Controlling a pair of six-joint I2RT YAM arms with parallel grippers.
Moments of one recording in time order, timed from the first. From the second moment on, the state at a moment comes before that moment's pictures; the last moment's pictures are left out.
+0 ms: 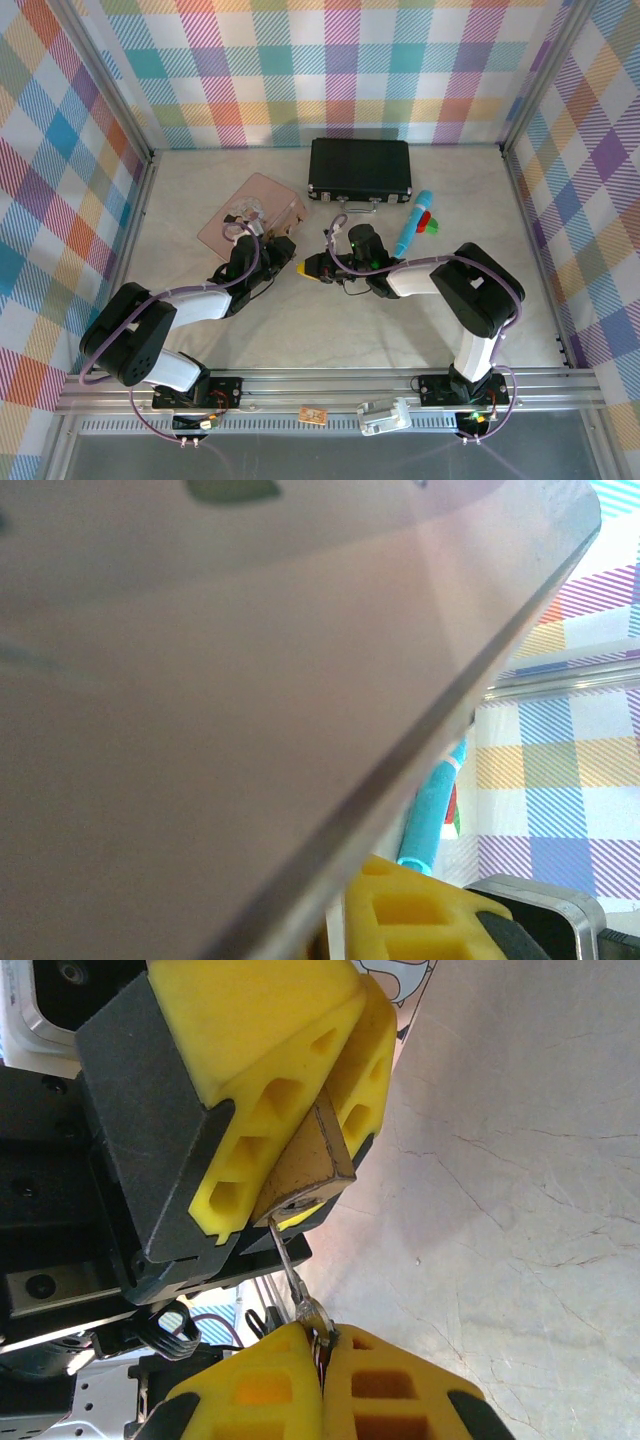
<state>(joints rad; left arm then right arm) -0.54 1.44 0.49 0.55 0.02 -1.18 0.73 1.79 0.77 0.62 -0.70 1.07</state>
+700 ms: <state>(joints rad) -0.55 1.42 0.49 0.52 0.02 -1.18 0.73 1.80 0.74 0.63 -0.66 1.10</state>
